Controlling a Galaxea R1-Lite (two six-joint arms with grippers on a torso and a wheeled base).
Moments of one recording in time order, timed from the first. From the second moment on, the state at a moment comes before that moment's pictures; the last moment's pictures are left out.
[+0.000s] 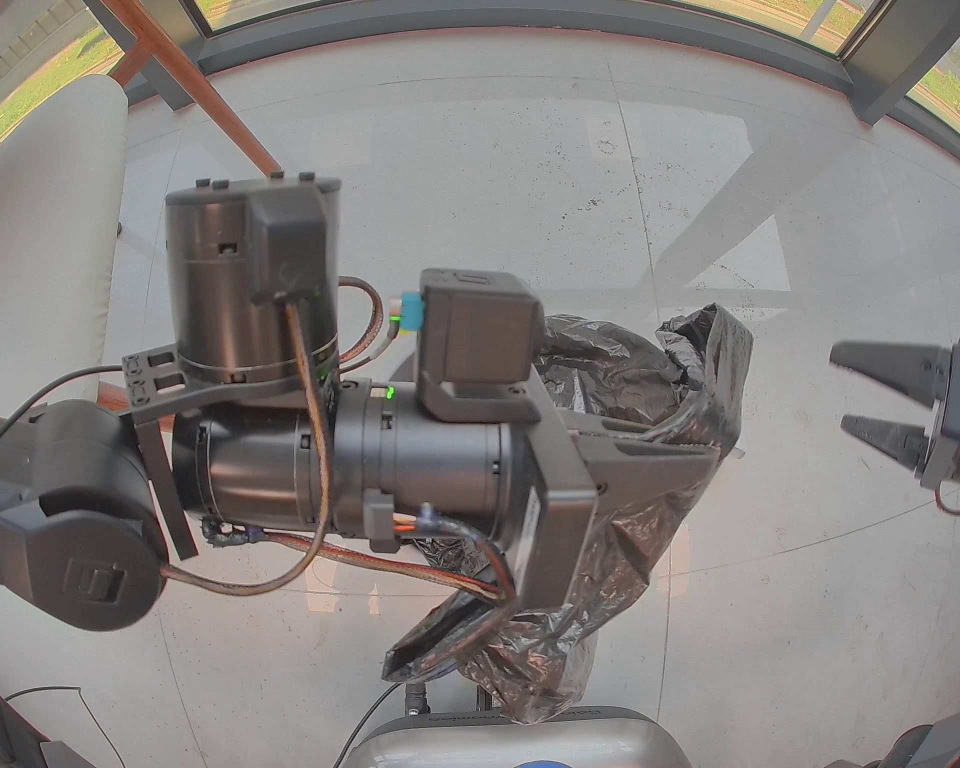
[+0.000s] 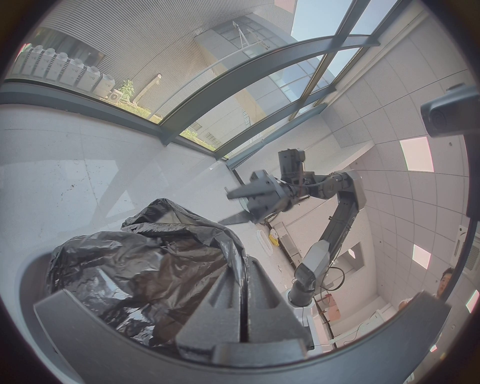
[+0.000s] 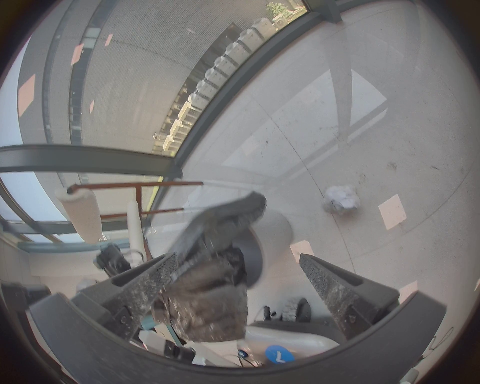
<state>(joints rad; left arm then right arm) -0.86 1.65 -1.09 -0.44 -0.62 -0.02 0.40 1.09 -0.81 -0.02 0.23 0.71</state>
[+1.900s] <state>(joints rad) -0.71 1.68 -1.15 -0.44 -0.59 0.01 0.69 1.74 -0.84 -0.63 0.28 0.44</state>
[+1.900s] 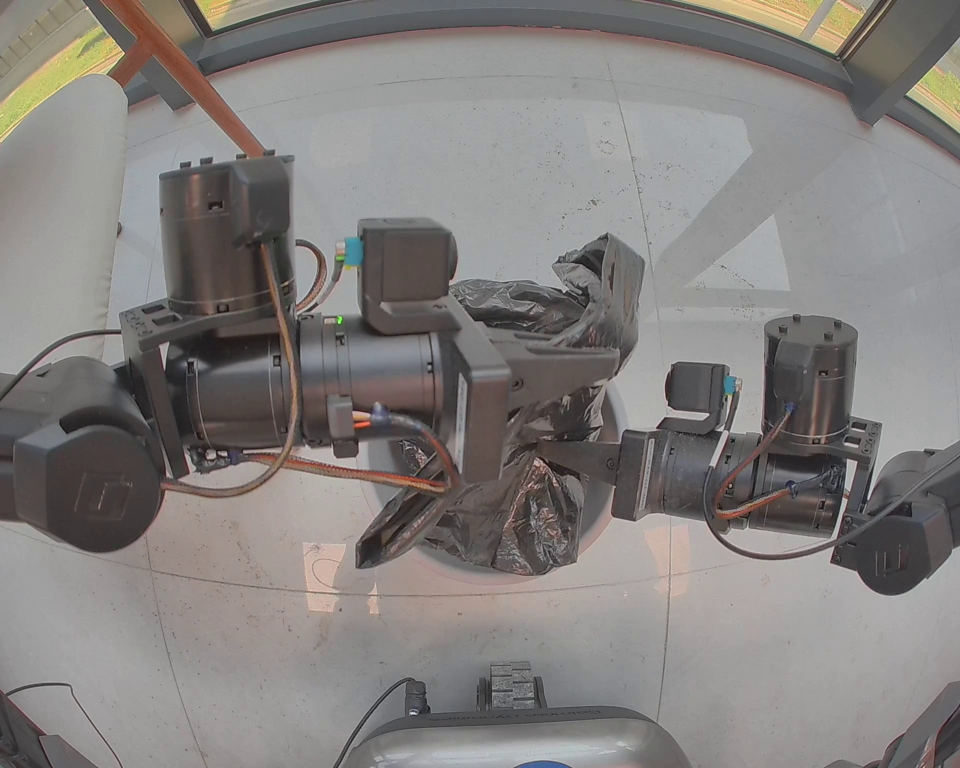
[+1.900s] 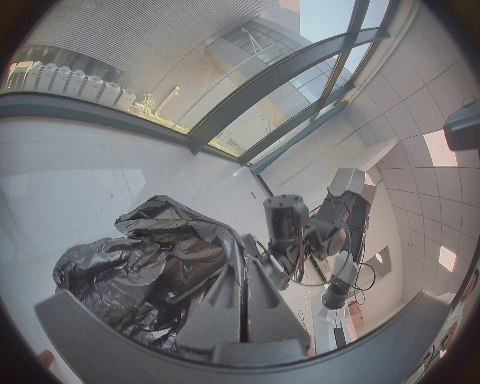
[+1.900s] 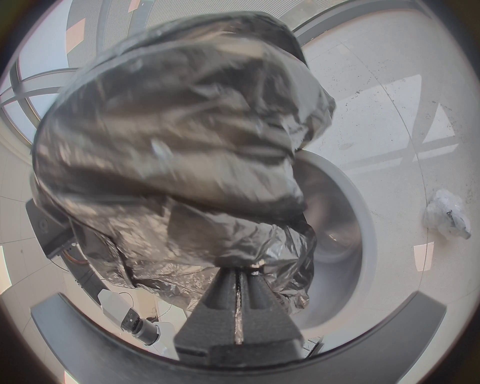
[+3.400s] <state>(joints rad) -0.80 1.46 -0.72 -0.30 0.08 0.65 0.64 1.50 -1.09 0.11 0.35 0.78</state>
